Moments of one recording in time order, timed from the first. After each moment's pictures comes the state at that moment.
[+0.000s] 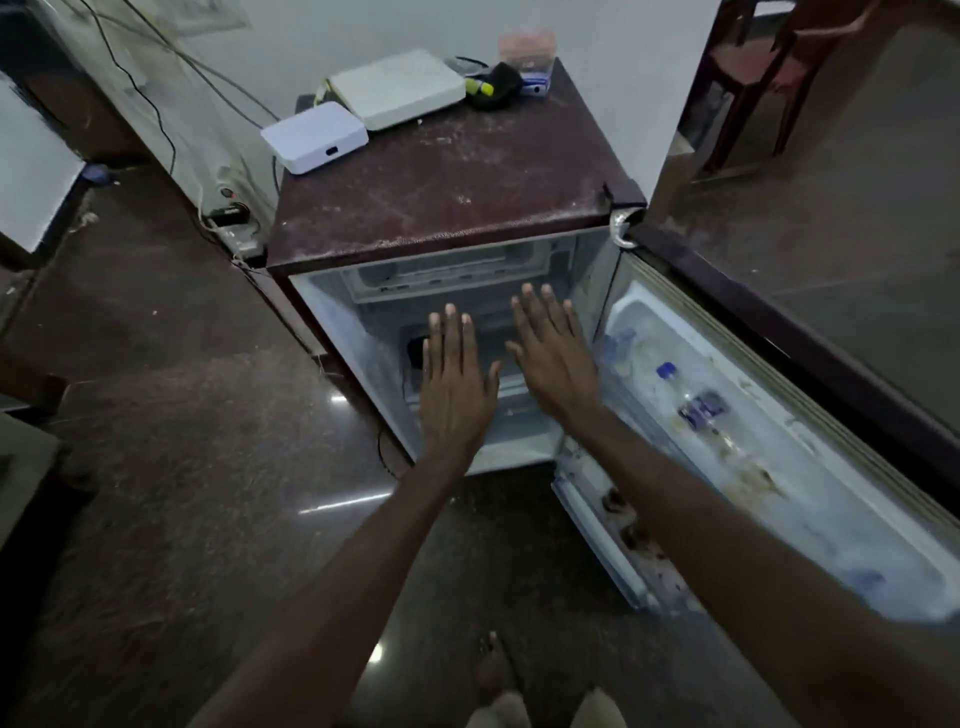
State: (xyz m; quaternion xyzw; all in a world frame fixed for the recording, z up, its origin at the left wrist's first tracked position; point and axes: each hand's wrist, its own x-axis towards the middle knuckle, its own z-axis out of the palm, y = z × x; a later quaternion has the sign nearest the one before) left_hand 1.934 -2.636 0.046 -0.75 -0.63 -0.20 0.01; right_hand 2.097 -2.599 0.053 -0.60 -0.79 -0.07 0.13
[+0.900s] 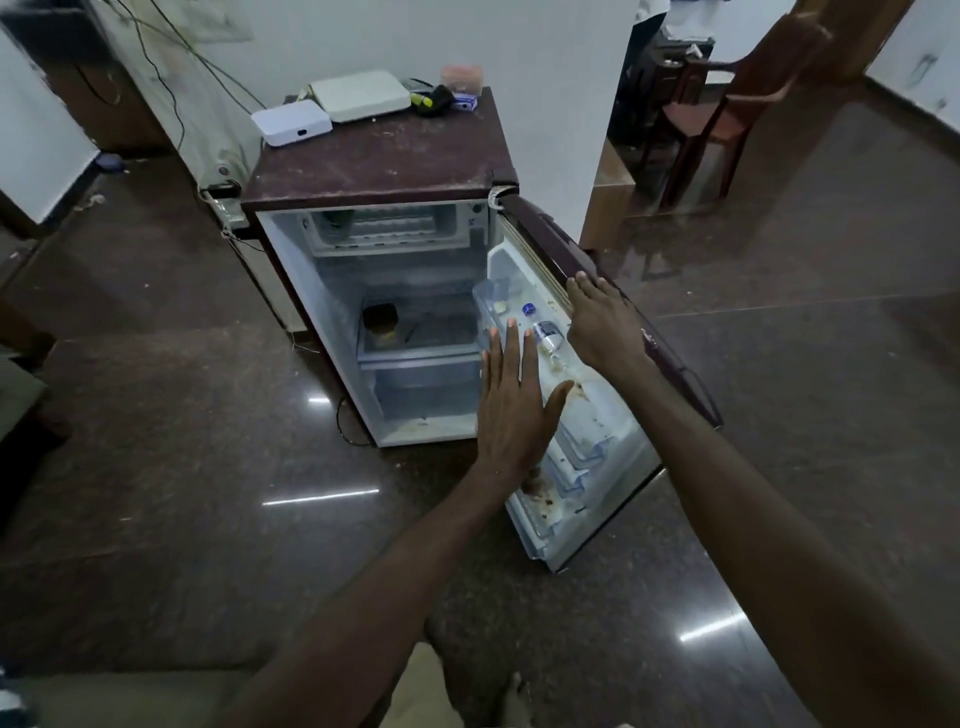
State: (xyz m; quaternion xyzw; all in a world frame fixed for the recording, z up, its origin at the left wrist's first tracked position) left_hand 2.163 -2.894 0.118 -0.75 -0.59 -0.28 -0.08; right_hand 2.315 -2.790 0.170 -0.66 -0.74 0.01 0.06
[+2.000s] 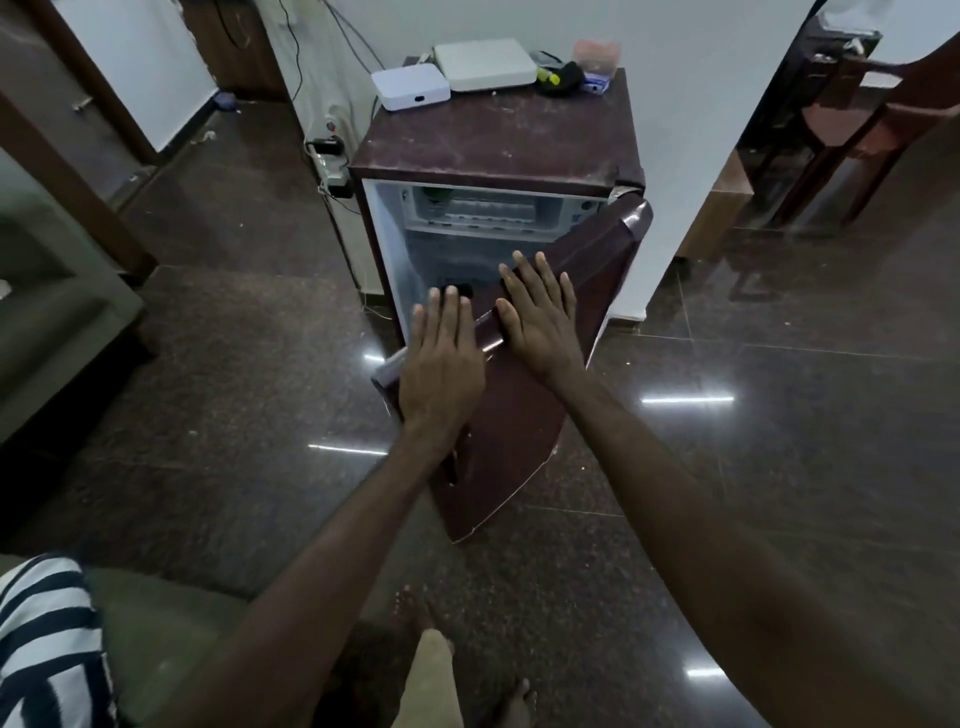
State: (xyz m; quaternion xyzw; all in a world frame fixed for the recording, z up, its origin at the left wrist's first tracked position) left_hand 1.982 -2.841 0.132 -0.67 -0.71 -0.12 0.14; right_hand 2.123 -2.735 0.111 -0.51 -0.82 0.03 0.26
